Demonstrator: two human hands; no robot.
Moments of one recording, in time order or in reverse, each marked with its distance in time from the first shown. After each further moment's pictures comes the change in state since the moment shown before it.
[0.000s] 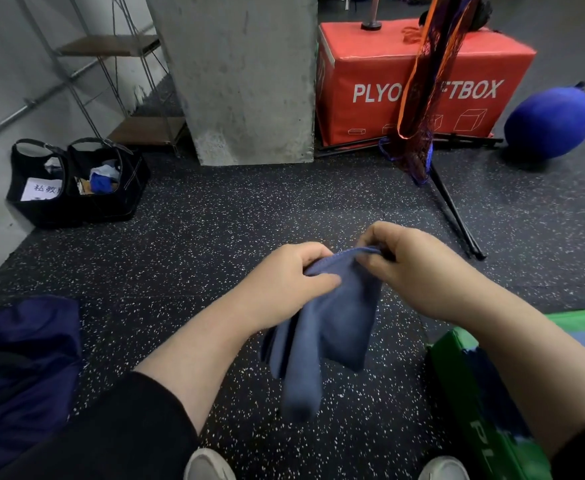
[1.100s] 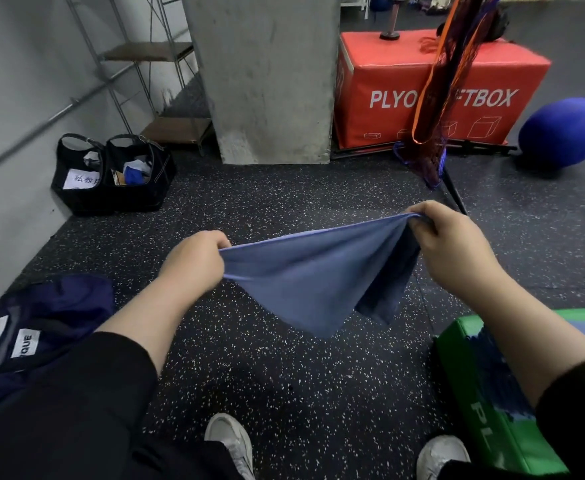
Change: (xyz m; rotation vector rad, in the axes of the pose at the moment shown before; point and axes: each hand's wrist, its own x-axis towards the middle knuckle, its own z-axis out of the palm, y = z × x) left_hand -0.071 -0.060 -0.084 0.662 0.403 -0.540; right_hand -0.033 0.005 -0.001 0.057 0.326 0.119
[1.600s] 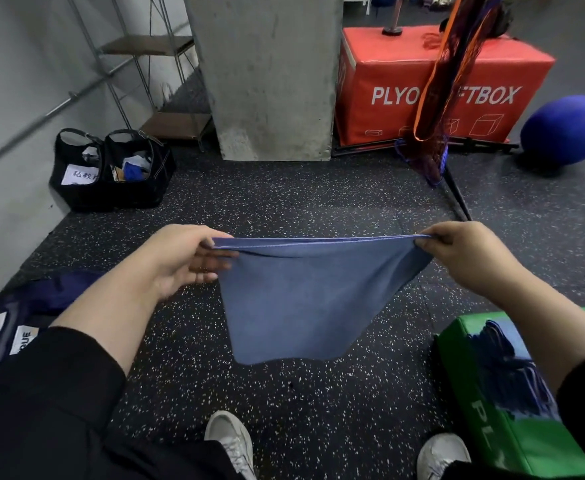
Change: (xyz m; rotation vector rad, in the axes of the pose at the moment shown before) left_hand -0.003 -0.014 -0.028 -1.007 -0.358 -0.224; right_hand 0.008 0.028 -0.008 -0.121 -0.169 0.092
